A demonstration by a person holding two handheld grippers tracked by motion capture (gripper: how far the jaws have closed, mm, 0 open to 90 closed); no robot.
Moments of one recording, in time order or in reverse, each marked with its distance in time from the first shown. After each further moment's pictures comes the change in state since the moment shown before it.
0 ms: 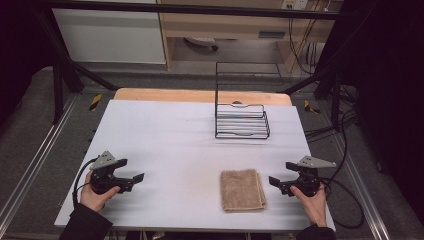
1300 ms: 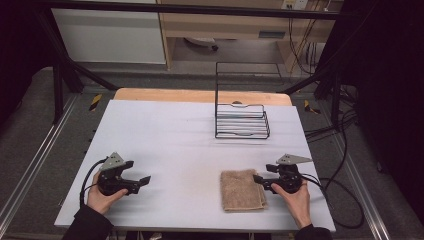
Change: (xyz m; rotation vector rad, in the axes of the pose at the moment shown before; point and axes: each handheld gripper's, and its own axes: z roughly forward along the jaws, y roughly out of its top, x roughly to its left) left arm -0.014 0.002 0.013 0.035 -0.017 0.017; right arm 0.031 0.011 0.039 0.123 -0.013 -0.004
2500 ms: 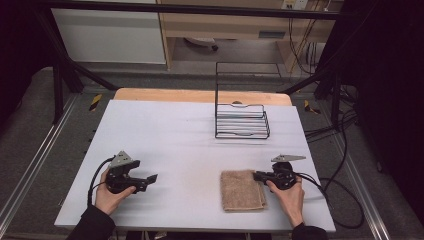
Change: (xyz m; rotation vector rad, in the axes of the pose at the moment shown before) left arm -0.013 0.010 0.016 0.011 -0.002 -0.037; right arm 0.001 0.000 0.014 0.077 0.034 0.114
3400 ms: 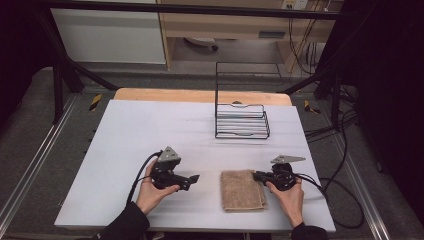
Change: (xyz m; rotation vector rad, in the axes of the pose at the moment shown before) left arm -0.087 0.054 0.068 0.040 -0.123 0.059; right arm 0.001 -0.002 0.000 -0.010 -0.014 -0.037
